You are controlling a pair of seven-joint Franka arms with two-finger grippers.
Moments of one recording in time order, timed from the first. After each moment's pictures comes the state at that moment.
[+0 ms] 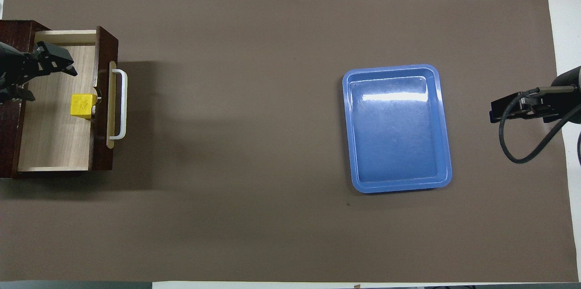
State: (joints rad) left arm -0.01 0.09 0.00 -1.64 0.01 1.77 -0.58; right arm -0.12 -0.04 0.13 -1.66 0.00 1.53 0.04
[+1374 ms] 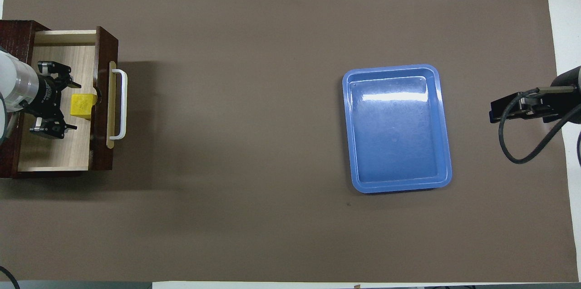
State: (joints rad) left arm 0.00 0.07 -0.01 -1.89 0.06 1.95 -1.51; right arm -0.12 -0.04 0.13 -1.66 0.00 1.53 0.04
